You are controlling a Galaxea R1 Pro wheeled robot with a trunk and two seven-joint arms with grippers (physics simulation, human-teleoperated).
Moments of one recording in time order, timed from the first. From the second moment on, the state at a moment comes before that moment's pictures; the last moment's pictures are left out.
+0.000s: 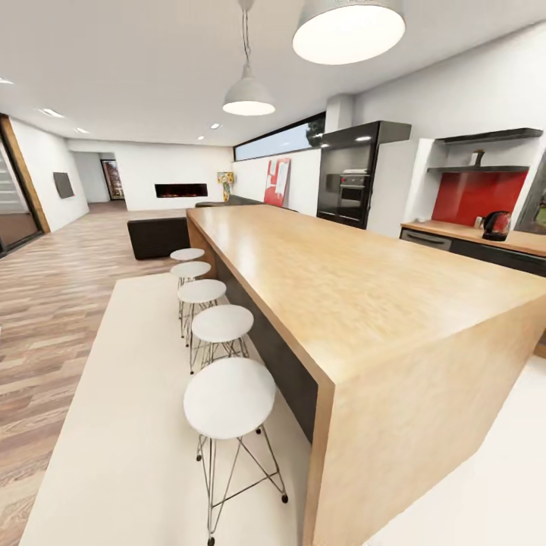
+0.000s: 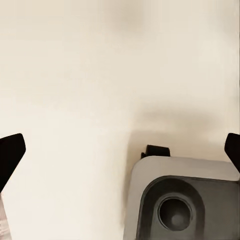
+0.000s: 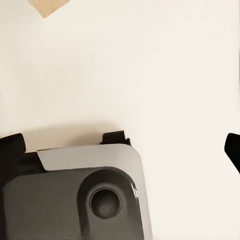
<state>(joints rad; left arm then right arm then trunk) 0.02 0.07 0.08 -0.16 0.05 -0.39 0.05 -0.03 -0.06 -0.11 -0.22 -0.06 -0.16 0.06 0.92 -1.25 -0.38</state>
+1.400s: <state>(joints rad) 0.02 0.07 0.07 -0.16 0.04 -0.39 0.05 -0.03 -0.06 -0.11 -0.22 -0.04 -0.16 0.05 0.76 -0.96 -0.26</state>
